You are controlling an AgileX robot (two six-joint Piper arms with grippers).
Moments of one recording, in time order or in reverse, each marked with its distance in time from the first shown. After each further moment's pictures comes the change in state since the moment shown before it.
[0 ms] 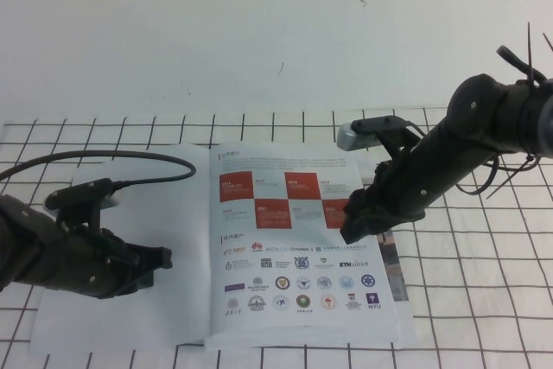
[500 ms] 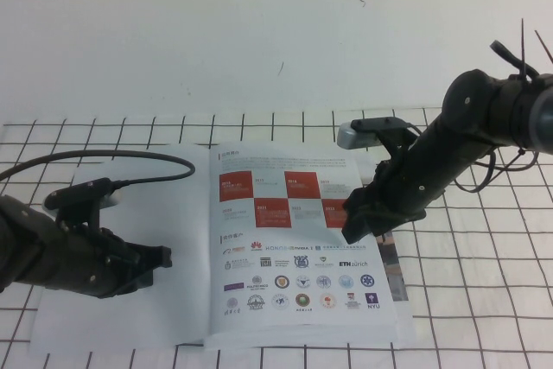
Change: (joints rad) right arm -0.002 0.049 -0.065 -0.047 0.069 0.075; left arm 0.000 0.004 0.000 -0.018 -0.008 0.011
